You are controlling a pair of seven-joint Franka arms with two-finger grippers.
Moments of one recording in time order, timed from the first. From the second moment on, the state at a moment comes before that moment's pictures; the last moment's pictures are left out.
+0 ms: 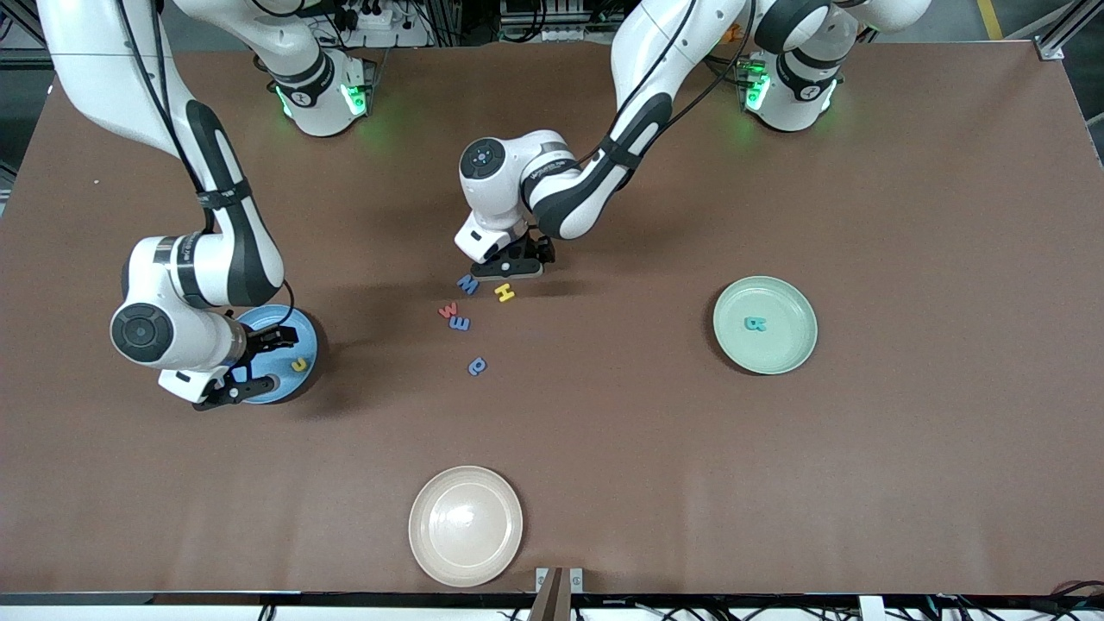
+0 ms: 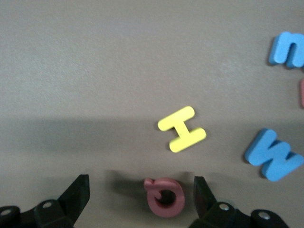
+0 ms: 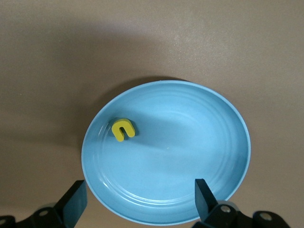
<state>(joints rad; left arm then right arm) -0.91 0.88 -0.14 -1.39 0.25 2.23 -1.19 0.17 0.51 -0.15 -1.80 -0.05 2.10 -0.24</state>
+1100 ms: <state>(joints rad) -0.92 0.90 -0.14 -1.39 0.25 2.28 -1.20 0.17 0.51 -0.14 -1.80 -0.05 2.10 -0.24</state>
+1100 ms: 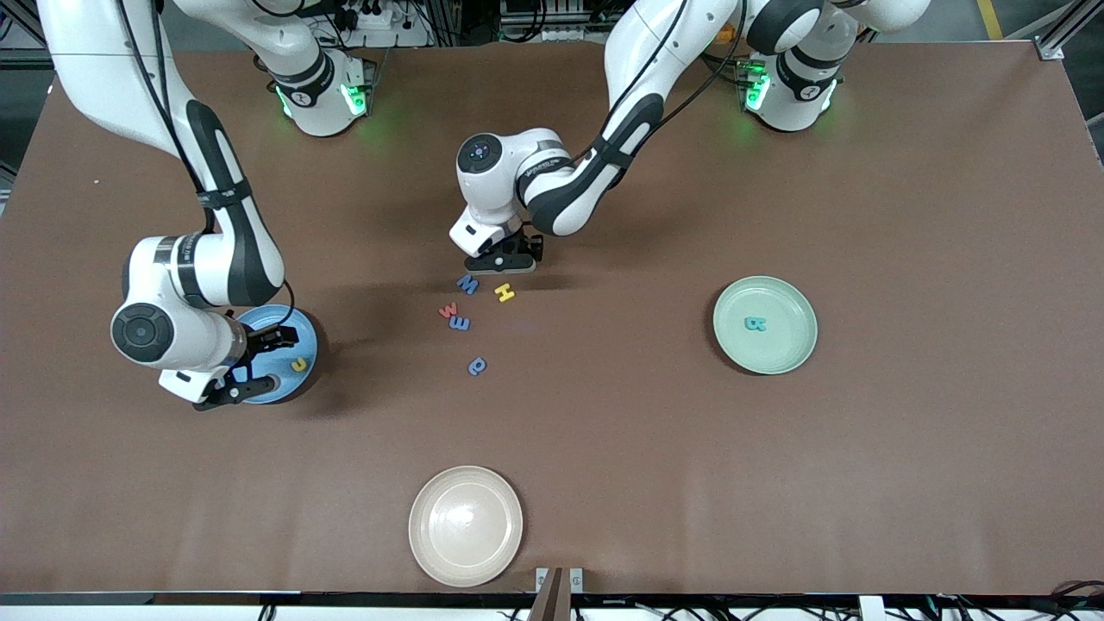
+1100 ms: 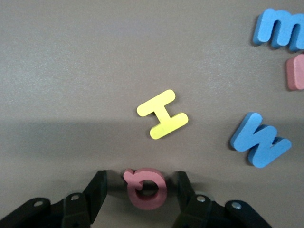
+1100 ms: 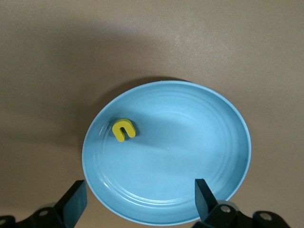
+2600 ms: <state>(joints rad) -0.61 0.76 -0.21 -1.37 0.17 1.99 -0.82 0.56 0.55 -0.13 -1.80 0.12 2.17 0.03</state>
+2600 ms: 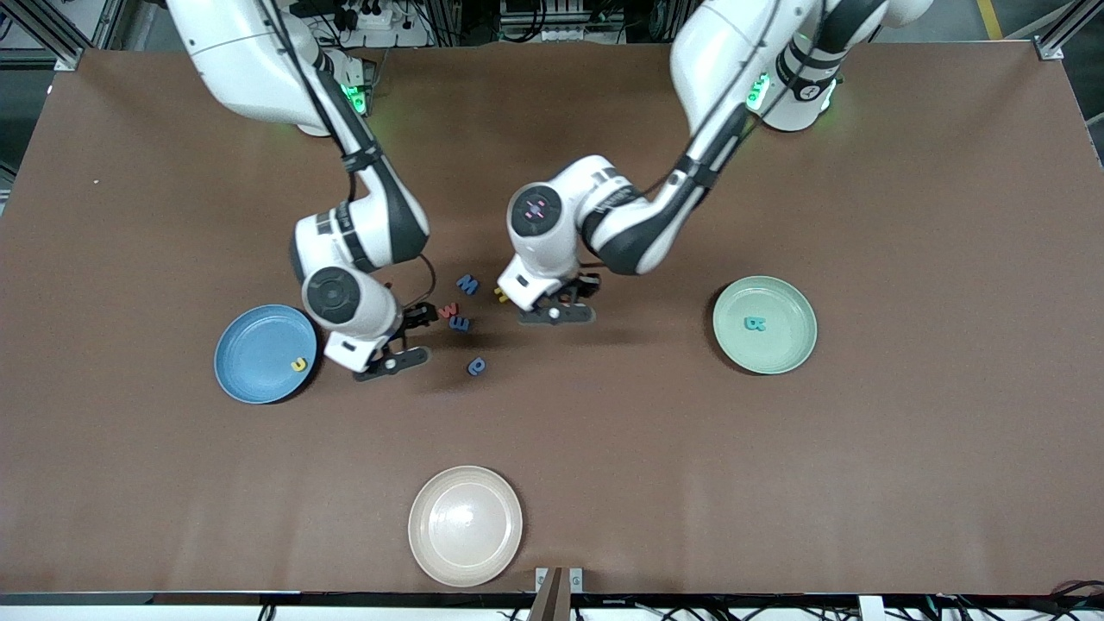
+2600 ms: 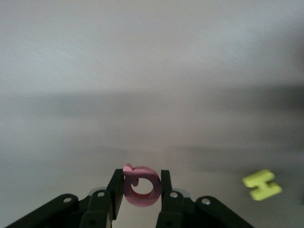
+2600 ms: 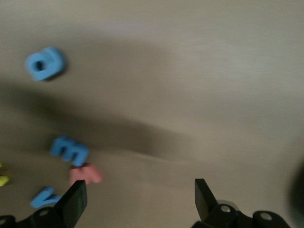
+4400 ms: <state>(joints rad) 0.06 0.51 -0.44 -1.93 0.24 2.14 -0.31 0.68 0.64 -0.14 -1.86 0.12 2.44 -0.56</state>
